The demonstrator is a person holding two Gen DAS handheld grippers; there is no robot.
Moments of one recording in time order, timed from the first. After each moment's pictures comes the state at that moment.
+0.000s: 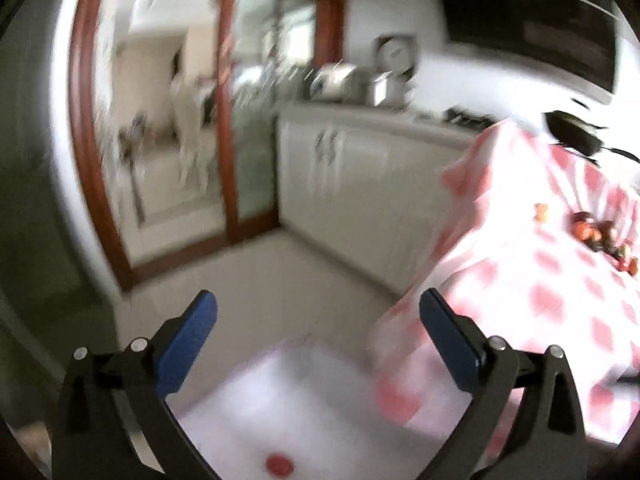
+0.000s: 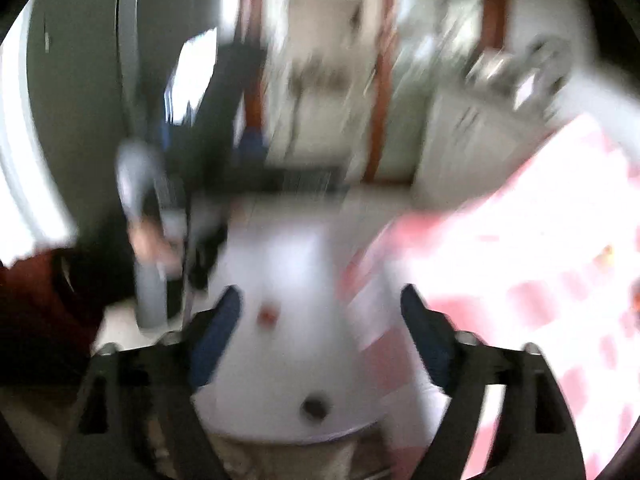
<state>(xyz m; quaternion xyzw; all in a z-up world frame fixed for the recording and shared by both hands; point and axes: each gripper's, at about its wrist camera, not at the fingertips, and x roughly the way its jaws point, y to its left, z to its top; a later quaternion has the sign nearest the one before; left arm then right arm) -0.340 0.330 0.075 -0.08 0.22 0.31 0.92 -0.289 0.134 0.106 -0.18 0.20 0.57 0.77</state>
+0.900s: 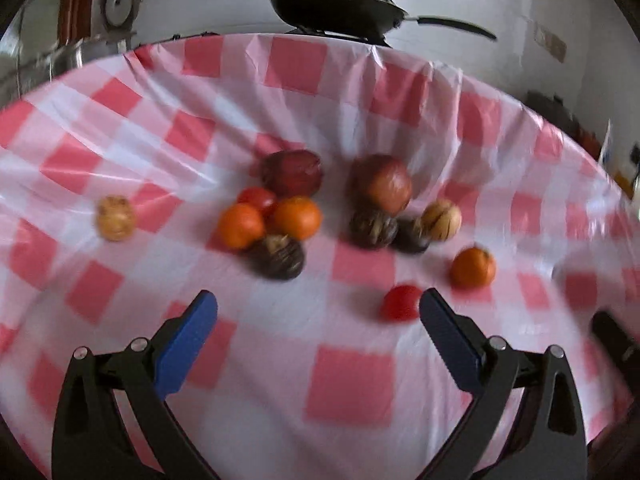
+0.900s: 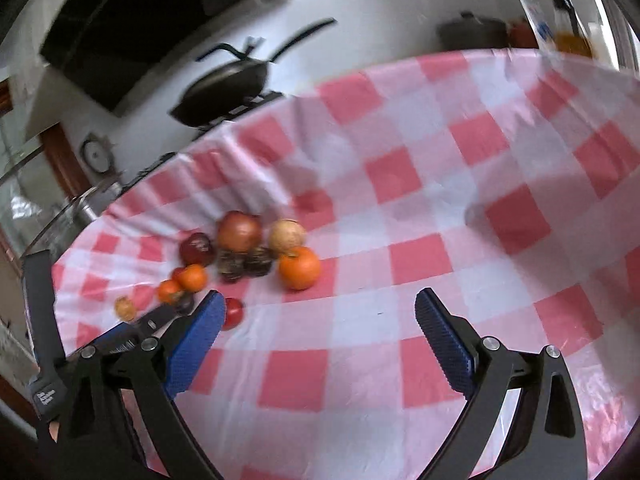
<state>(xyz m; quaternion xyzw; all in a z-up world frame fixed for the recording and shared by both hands) 0.090 -0.018 0.053 -0.08 0.35 0.00 0.93 0.032 -0.266 0.053 0.19 0.29 0.04 0.94</state>
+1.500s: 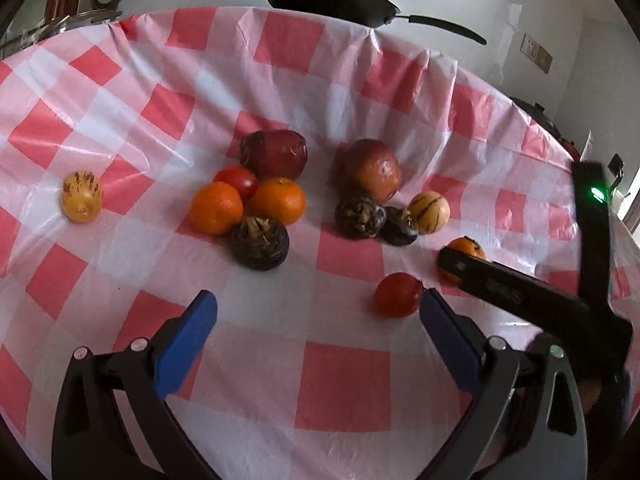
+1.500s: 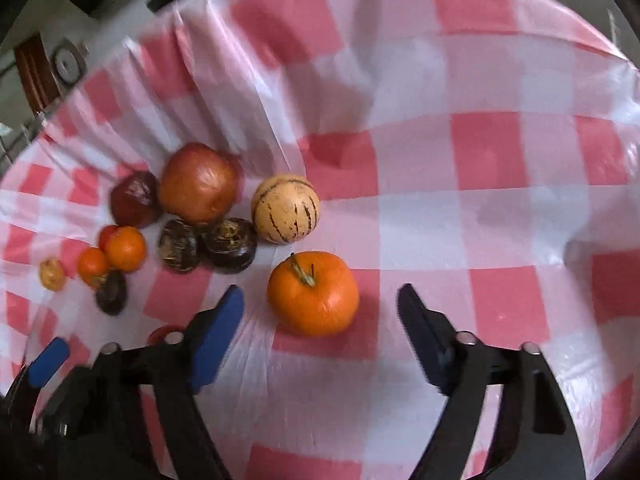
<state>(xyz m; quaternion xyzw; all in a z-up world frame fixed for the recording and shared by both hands) 0.089 -0.008 0.035 -0.10 0.37 -0.06 0.92 0.164 -0.202 0.012 0.07 0.43 0.03 0.90</state>
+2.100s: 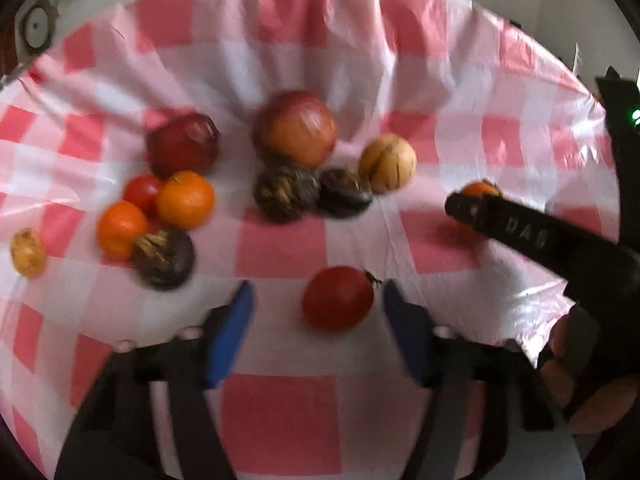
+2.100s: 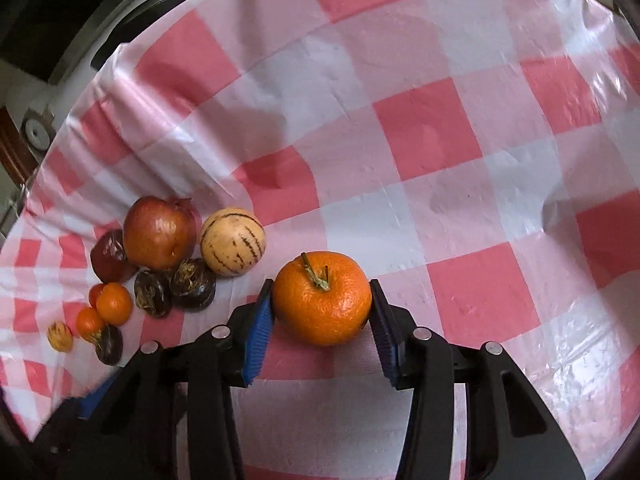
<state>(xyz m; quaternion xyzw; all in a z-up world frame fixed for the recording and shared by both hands) 0.130 -0.077 0.014 0.02 0.43 -0.10 0.90 0.154 -0.242 0.003 0.18 0.40 -0.01 0.90</state>
